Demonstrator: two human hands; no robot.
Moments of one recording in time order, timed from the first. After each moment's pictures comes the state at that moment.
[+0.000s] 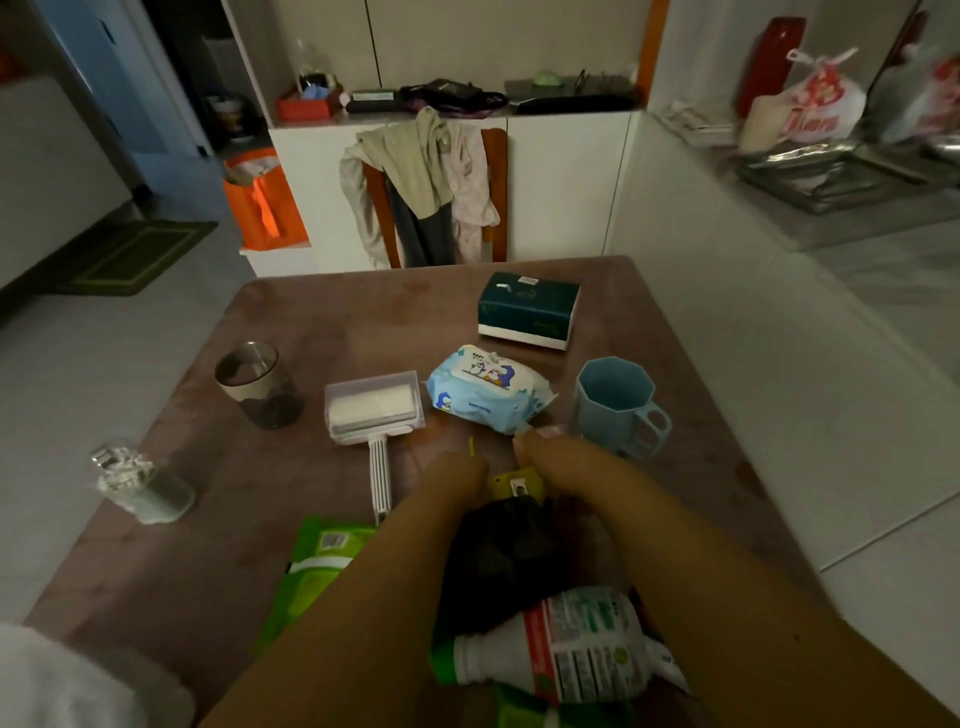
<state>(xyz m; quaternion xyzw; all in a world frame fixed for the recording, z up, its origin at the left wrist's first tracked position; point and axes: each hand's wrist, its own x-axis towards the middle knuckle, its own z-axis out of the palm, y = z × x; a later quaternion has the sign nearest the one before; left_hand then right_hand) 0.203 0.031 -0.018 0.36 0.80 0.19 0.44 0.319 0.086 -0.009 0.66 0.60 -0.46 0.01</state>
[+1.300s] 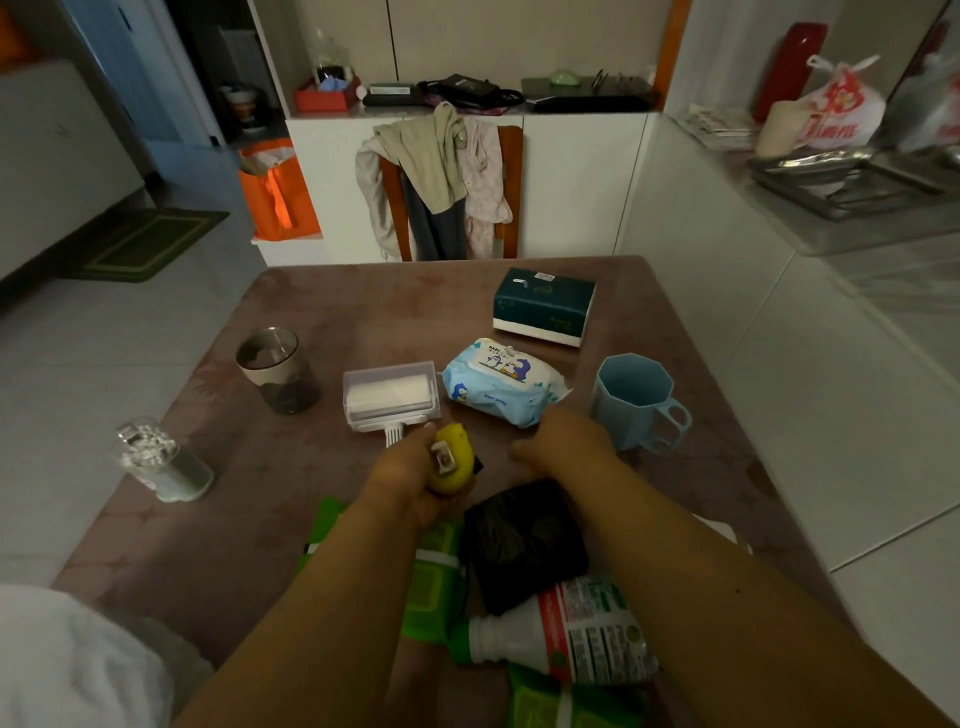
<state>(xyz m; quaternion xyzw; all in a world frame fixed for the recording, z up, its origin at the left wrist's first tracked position) 0.166 0.008 -0.009 -0.02 0.57 0.56 0.61 0.301 0.080 -0.003 0.63 0.73 -0.25 0.04</state>
